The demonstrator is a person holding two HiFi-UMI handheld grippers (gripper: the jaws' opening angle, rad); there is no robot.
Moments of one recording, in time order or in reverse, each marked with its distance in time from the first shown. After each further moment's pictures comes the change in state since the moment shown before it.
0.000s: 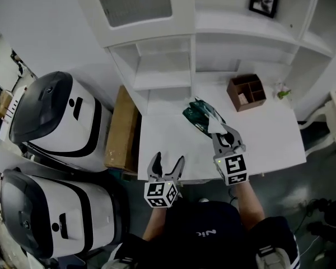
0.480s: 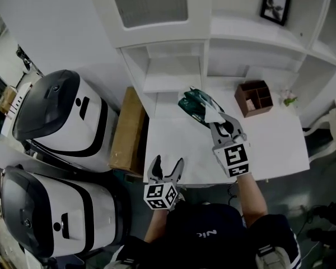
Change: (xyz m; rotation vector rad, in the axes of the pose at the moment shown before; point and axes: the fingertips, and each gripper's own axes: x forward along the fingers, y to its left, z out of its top) left arm -0.008 0.036 0.006 -0.052 -0.013 0.055; right arm 0.045 0.013 0.059 -0.076 -0.042 0.061
